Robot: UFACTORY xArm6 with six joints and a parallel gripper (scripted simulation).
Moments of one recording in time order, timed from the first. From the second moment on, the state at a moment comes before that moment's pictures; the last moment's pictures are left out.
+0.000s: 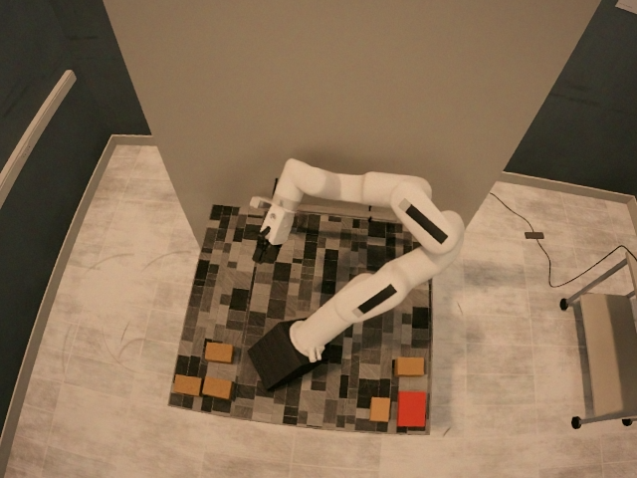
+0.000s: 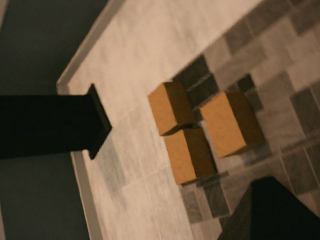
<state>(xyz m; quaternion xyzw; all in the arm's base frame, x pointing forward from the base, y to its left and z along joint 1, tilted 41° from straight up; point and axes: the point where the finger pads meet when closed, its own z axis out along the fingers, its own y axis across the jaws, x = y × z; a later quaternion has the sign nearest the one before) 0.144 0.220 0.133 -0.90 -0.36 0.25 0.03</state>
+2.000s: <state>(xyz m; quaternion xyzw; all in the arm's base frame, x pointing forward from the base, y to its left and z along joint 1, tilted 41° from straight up) 0.145 0.138 0.161 -0.96 0.17 0.05 -0.23</state>
